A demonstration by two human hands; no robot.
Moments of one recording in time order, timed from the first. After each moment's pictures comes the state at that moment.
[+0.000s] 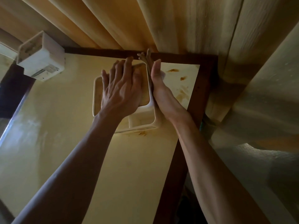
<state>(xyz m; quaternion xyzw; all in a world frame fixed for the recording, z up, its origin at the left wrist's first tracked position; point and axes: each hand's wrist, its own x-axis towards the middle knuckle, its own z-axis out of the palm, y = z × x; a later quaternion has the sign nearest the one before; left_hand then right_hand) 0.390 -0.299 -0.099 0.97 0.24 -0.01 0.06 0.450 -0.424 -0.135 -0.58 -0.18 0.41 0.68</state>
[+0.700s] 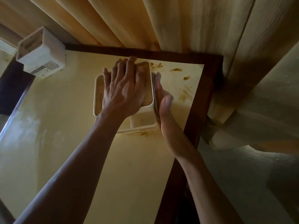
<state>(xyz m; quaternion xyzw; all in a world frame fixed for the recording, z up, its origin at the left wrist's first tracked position) 0.387 -0.296 -0.104 0.98 0.21 0.00 0.01 0.386 -0.457 -0.146 -0.53 -0.21 0.38 0.73</state>
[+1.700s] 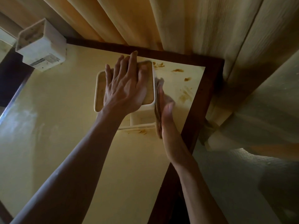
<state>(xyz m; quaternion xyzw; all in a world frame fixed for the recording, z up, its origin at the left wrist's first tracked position) 0.388 -0.305 -0.097 0.96 0.27 0.01 0.11 0.374 -0.469 -0.150 -0.55 -0.20 0.38 0.72</state>
